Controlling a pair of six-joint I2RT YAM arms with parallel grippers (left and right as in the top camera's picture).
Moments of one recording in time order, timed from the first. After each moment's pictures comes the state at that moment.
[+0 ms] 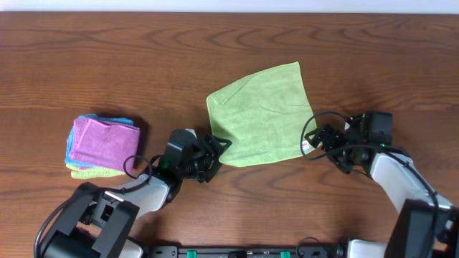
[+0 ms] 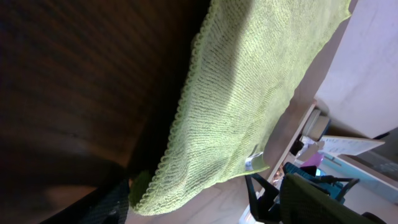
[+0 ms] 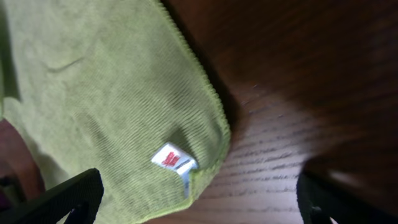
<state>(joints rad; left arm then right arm) -0.47 1.57 0.38 0.47 0.44 -1.51 -0.17 1.50 0.64 -0.34 -0.46 0.51</state>
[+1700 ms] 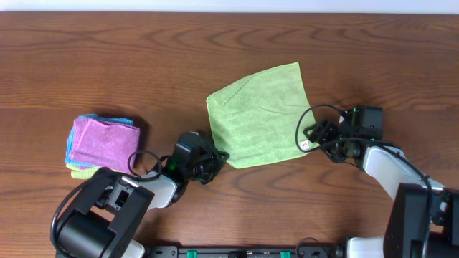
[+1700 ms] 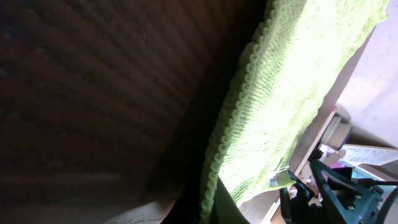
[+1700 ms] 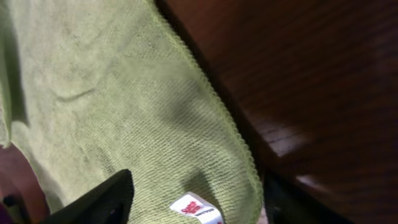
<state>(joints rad) -0.52 1.68 0.39 0.53 0.38 -1.51 -0.11 1.58 0.66 -0.22 -0.42 0.59</state>
